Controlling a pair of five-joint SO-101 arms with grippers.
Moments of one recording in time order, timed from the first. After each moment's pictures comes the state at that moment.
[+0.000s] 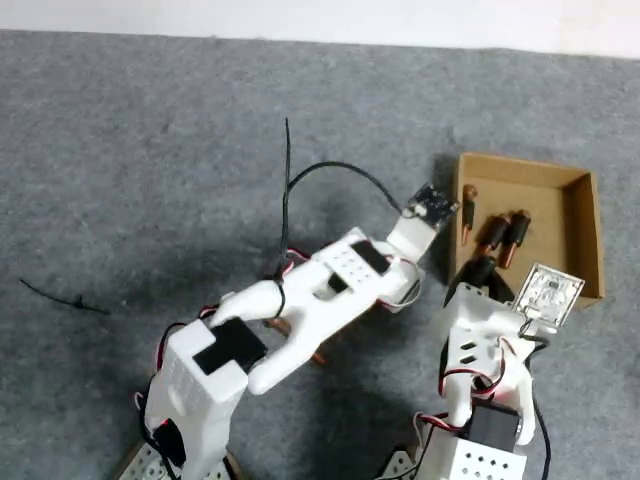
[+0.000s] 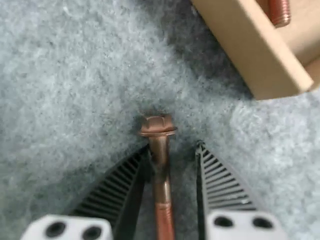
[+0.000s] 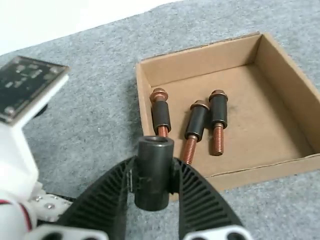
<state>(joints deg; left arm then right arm) 41.0 25.4 9.9 39.6 10.1 8.4 -104.4 90.1 46.0 -7.3</state>
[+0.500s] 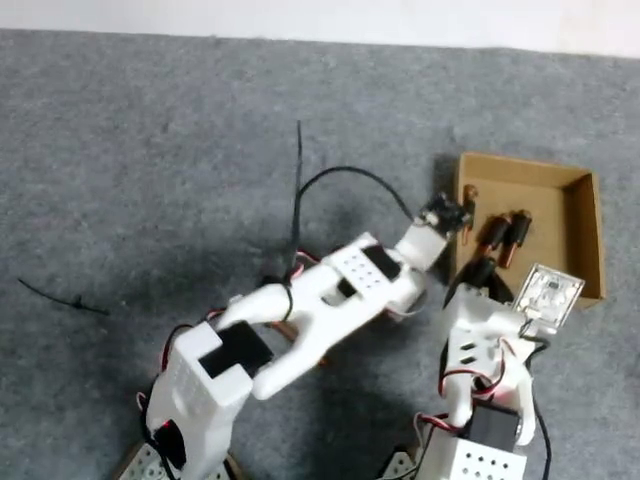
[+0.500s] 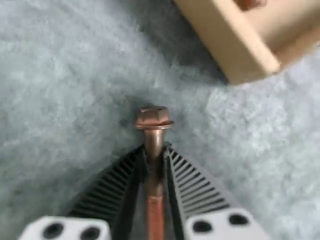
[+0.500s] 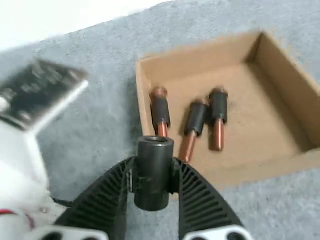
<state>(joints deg) 41.2 24.8 8.9 44.4 9.7 8.4 -104.5 92.1 46.0 -7.3</state>
